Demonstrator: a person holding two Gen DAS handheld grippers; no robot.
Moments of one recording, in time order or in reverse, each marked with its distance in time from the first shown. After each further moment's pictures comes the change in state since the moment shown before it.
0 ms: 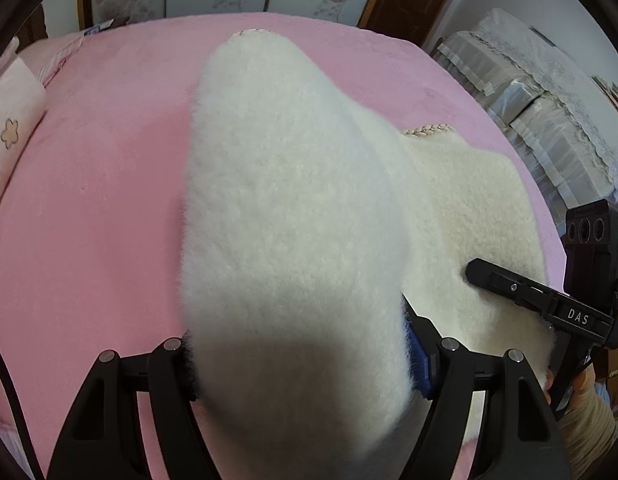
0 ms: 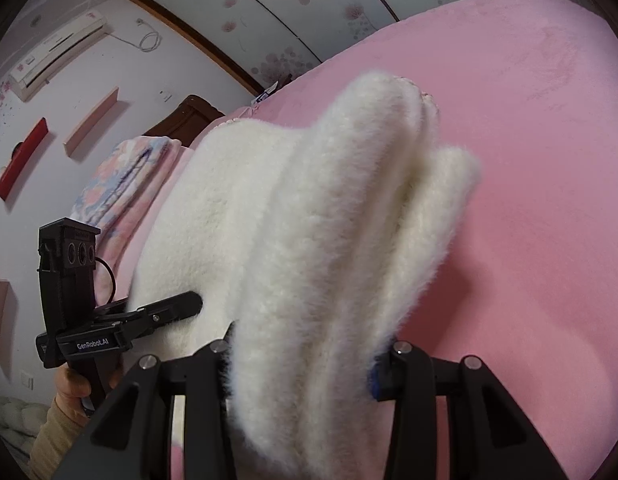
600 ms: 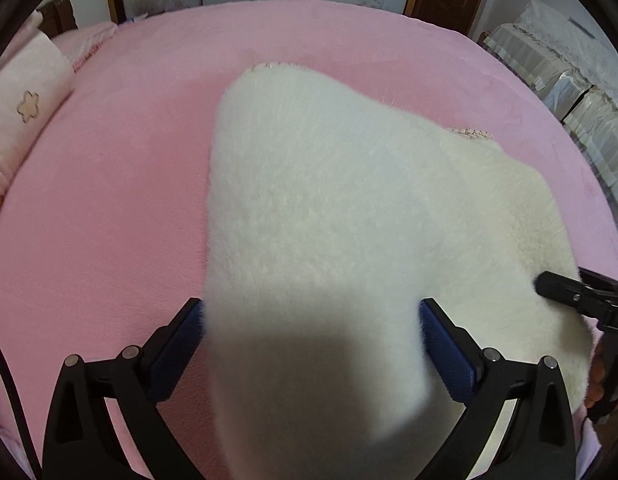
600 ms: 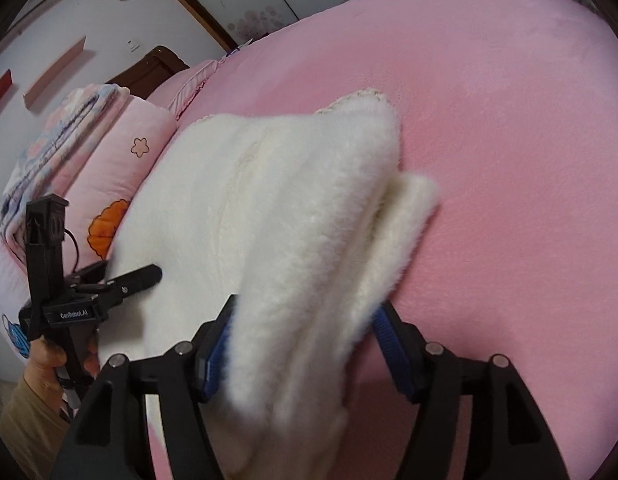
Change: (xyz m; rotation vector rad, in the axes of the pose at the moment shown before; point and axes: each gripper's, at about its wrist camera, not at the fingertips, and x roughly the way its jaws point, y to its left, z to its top) left arm 0.074 0.042 -0.013 -0.010 -0.024 0.196; right arm 0.058 -0.049 -0.013 -0.116 0.124 -0.175
